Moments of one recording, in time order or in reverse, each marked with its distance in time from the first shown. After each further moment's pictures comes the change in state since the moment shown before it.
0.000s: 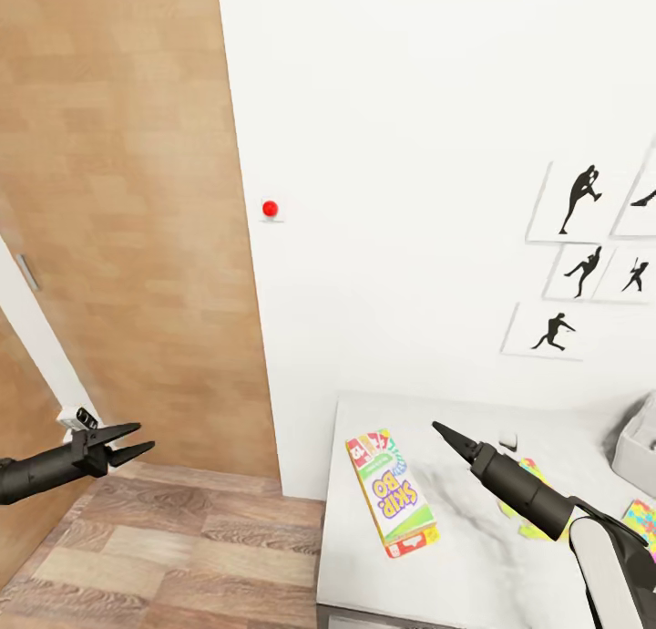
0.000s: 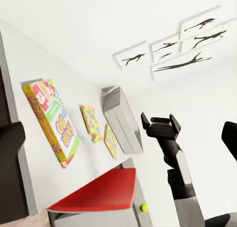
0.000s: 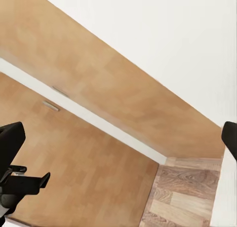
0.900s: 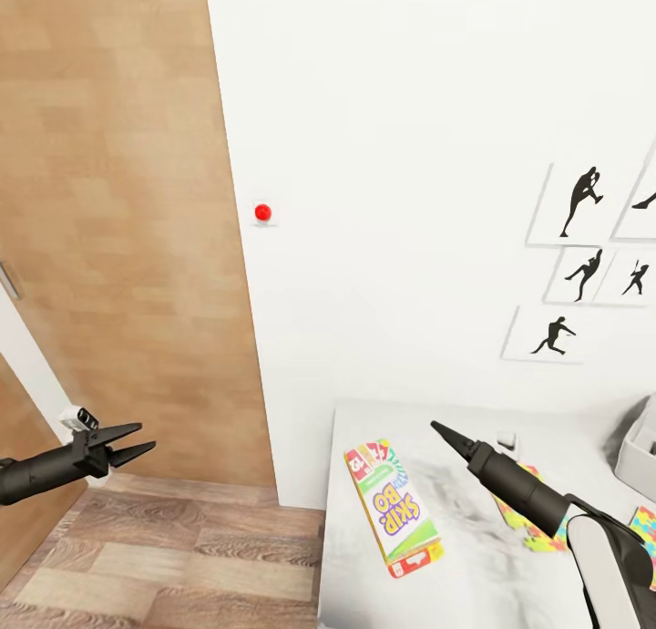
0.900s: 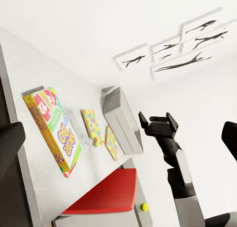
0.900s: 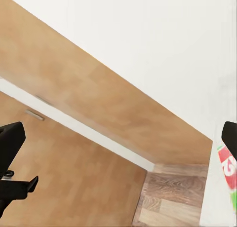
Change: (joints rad) left arm 0.000 -0.002 -0.001 0.000 -0.003 0.000 0.000; right arm -0.006 0.002 0.007 0.003 0.006 -0.010 -0.050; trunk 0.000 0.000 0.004
